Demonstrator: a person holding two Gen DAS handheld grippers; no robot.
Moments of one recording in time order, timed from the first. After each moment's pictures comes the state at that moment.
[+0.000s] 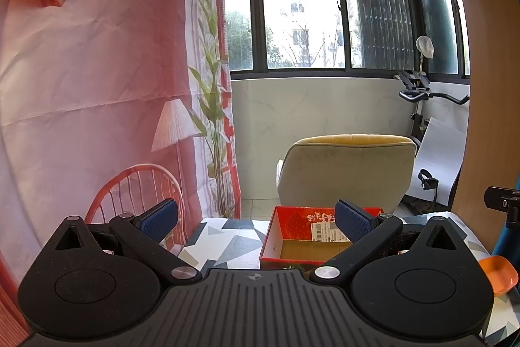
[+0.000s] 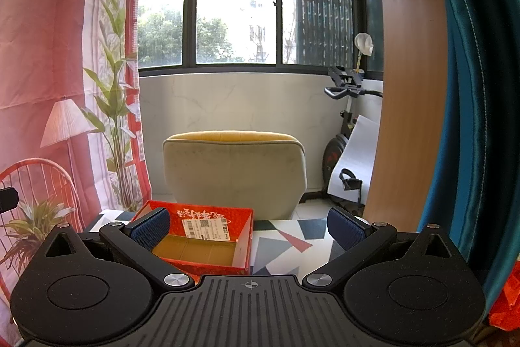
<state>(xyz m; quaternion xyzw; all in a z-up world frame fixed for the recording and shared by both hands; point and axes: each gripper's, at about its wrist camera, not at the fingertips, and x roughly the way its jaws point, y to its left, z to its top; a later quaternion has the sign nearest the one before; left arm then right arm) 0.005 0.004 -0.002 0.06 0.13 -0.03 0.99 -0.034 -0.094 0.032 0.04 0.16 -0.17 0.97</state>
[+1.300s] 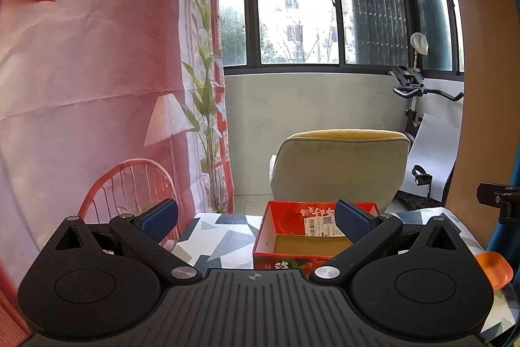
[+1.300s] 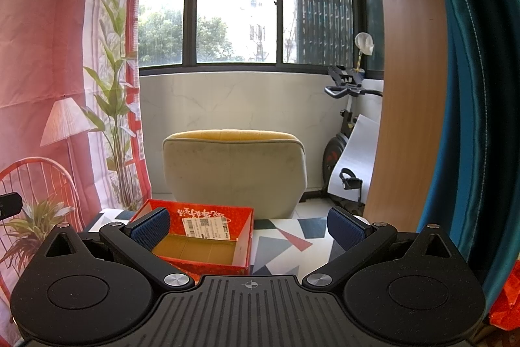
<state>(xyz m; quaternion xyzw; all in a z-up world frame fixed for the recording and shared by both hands) 0.007 0.003 -0.009 0.06 0.14 -0.04 0.99 -0.034 -0.094 0.032 0.04 0.16 -0.17 0.97</state>
